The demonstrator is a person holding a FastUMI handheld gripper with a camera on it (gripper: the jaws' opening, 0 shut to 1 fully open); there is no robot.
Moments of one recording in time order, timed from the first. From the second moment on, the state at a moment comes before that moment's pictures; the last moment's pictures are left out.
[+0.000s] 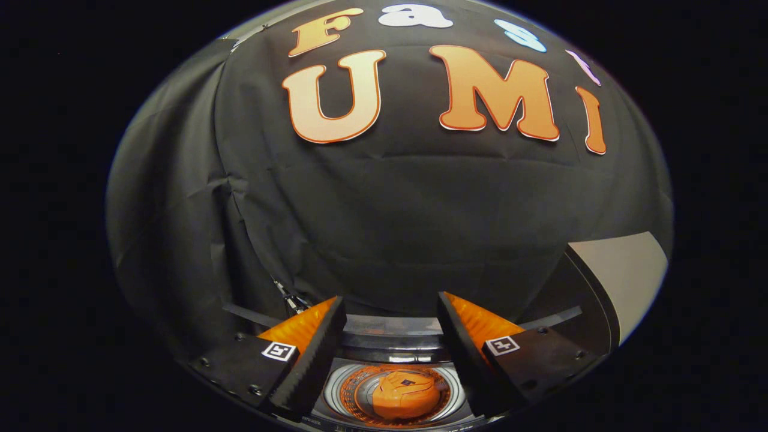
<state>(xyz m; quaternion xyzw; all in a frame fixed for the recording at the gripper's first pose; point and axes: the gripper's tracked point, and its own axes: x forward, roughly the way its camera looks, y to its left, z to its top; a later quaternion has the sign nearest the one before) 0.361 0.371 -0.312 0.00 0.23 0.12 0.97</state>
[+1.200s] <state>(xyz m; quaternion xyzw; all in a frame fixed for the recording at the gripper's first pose) 0.265 0.369 -0.376 0.01 0.28 0.13 0.95</state>
